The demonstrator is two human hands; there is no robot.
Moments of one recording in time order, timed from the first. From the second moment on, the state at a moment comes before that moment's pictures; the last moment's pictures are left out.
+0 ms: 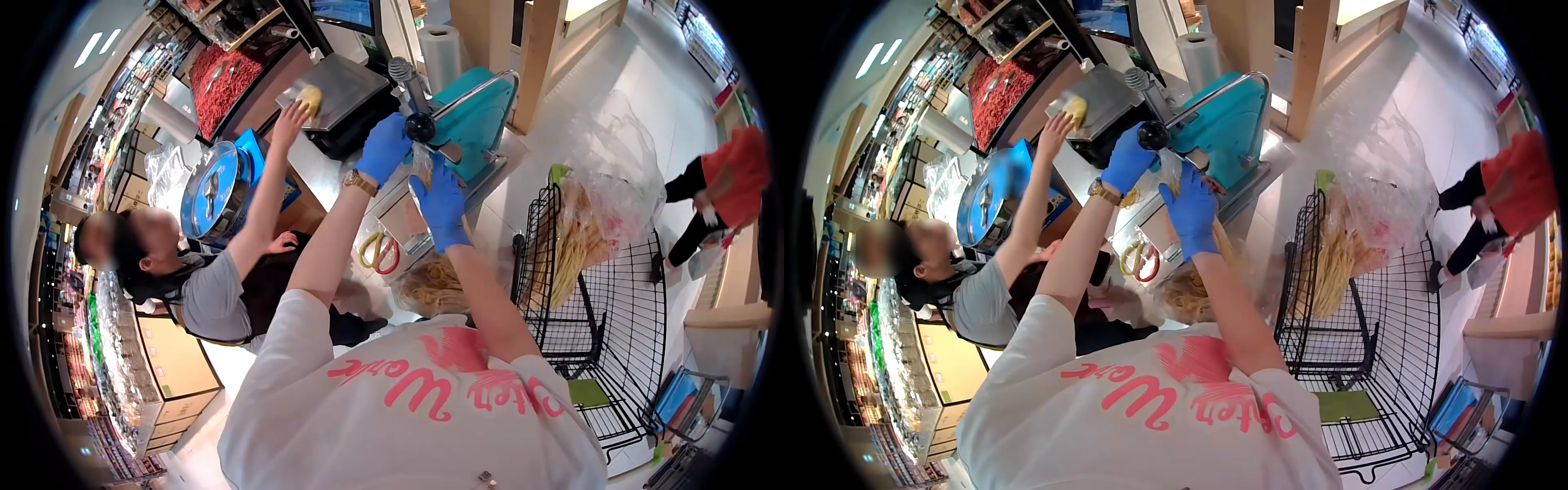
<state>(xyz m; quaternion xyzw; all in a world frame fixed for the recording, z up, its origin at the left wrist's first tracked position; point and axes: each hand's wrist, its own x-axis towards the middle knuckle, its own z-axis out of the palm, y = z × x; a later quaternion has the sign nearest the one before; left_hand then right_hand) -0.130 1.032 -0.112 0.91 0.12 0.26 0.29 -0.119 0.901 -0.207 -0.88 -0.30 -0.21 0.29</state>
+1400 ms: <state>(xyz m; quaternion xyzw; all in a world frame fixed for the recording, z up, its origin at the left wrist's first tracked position) -0.140 1.034 -0.173 0.39 0.13 0.20 0.89 -0.107 0.898 -0.055 -0.35 -0.17 0.39 0.83</state>
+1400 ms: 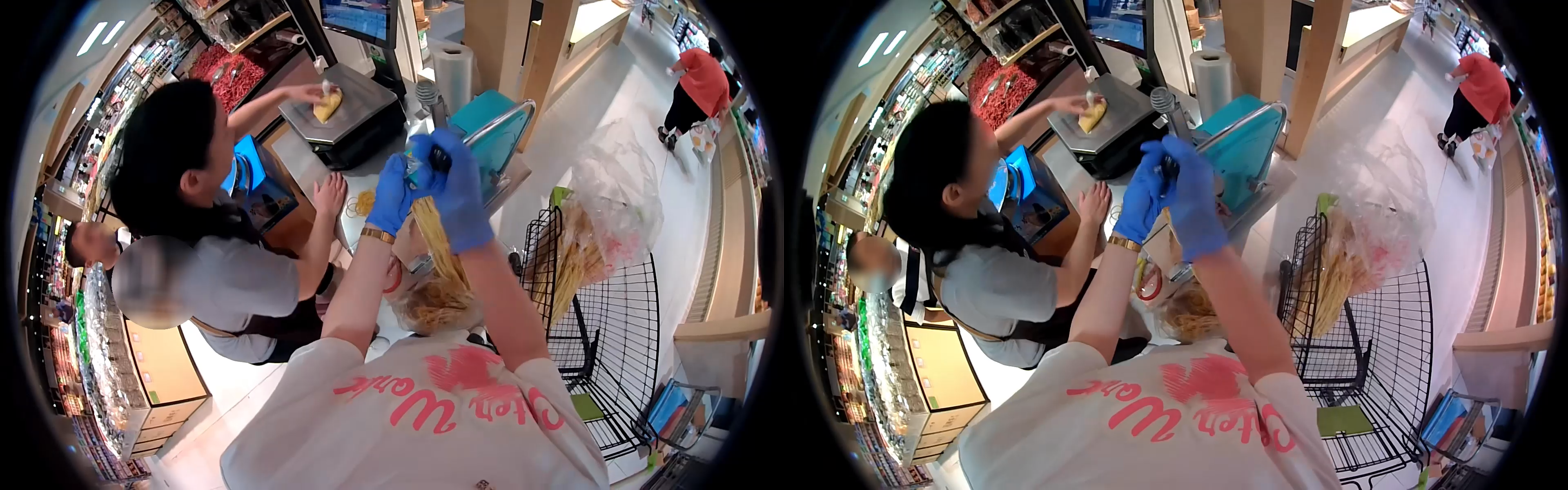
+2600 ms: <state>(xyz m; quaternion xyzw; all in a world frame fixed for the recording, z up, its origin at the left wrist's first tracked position) -0.184 0.990 -0.063 0.75 -0.12 0.06 0.64 -0.152 0.840 -0.124 -0.70 -0.29 -0.01 0.65</state>
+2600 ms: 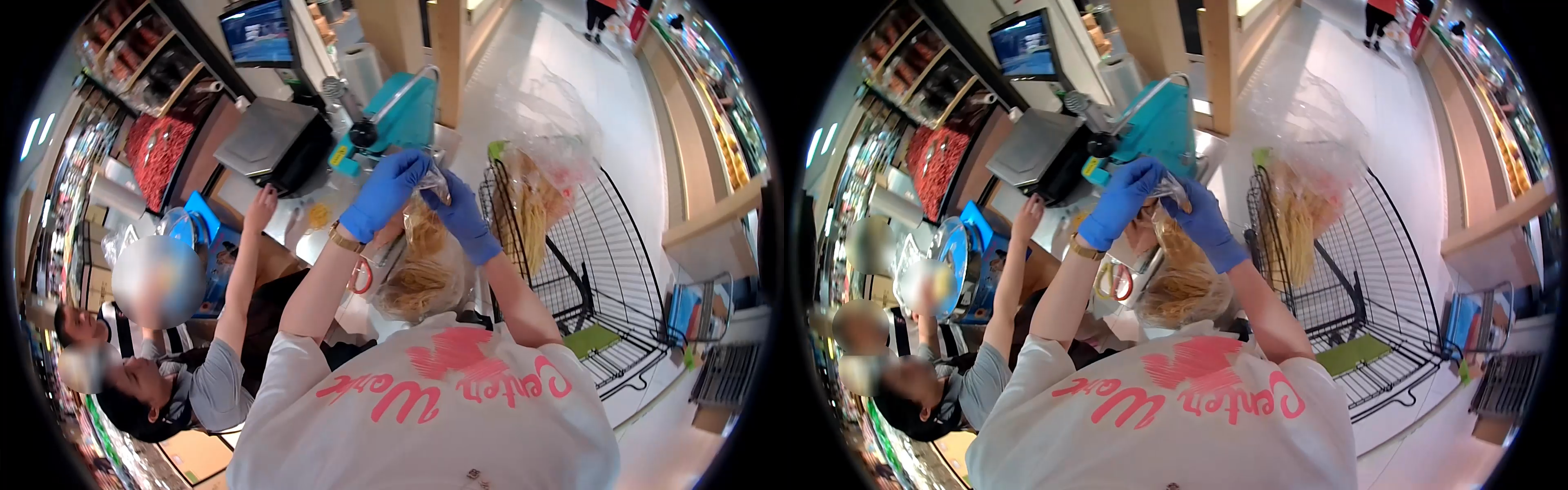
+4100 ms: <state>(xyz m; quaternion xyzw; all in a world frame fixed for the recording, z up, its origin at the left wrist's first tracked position) -0.200 1.041 -0.079 0.73 0.09 -0.23 0.64 -0.148 0.877 -0.165 -0.78 -0.42 -0.18 0.43</state>
